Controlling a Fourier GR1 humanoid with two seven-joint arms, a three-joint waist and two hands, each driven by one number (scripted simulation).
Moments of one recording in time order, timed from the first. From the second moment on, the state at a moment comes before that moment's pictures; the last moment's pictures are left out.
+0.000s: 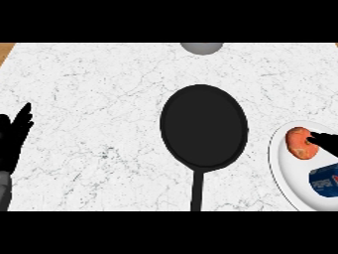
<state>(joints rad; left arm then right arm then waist) -0.12 0.42 0.08 -1.29 -0.01 0.11 0.22 0.05 -0.79 0.00 -1.76 0.67 0.66 -0.13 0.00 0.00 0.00</state>
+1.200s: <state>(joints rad) -0.10 0.36 0.15 -1.33 -0.08 0.05 0.23 0.00 -0.67 -0.03 -1.63 0.97 0.52 -0.32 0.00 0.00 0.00</state>
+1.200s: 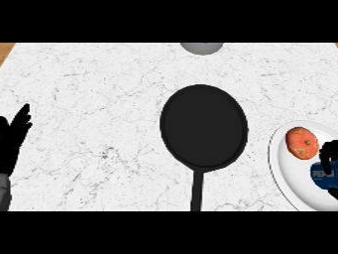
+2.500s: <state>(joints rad) -0.11 0.34 0.18 -1.31 -0.11 0.03 0.22 -0.20 -0.51 -0.30 -1.59 0.66 0.35 -0.51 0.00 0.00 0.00</state>
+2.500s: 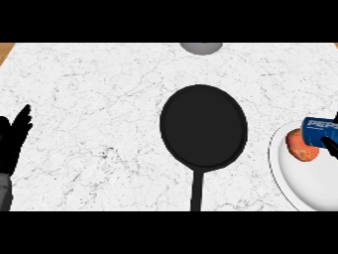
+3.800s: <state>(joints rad) -0.15 0.33 0.19 -1.33 -0.13 0.01 0.26 -0.71 -0.03 -0.02 -0.89 0.80 0.04 -0.19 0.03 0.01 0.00</state>
